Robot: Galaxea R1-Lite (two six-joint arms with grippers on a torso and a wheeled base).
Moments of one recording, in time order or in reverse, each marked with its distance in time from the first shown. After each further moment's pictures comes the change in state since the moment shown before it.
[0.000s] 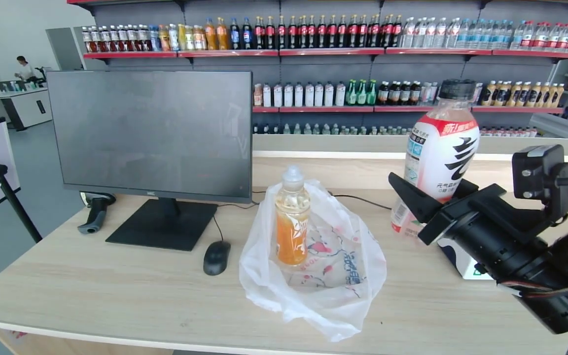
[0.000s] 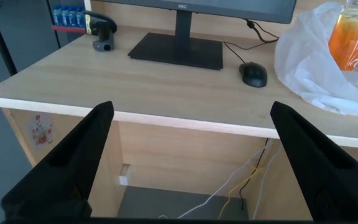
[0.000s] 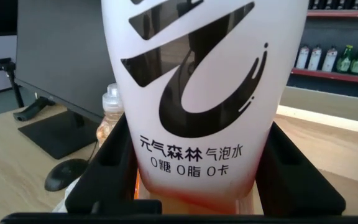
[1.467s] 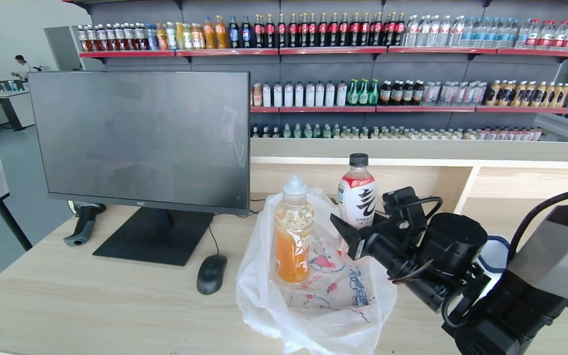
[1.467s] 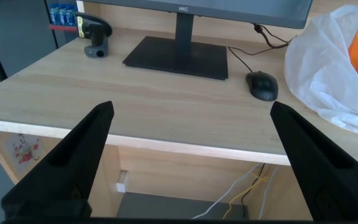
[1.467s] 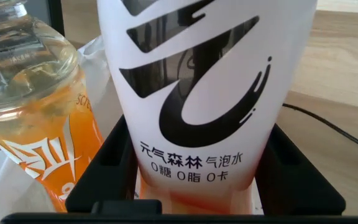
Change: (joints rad) left arm 0.001 0.000 0.000 -0.001 0.000 -0.004; right arm 0.003 0.443 -0.197 0.000 0.002 0.095
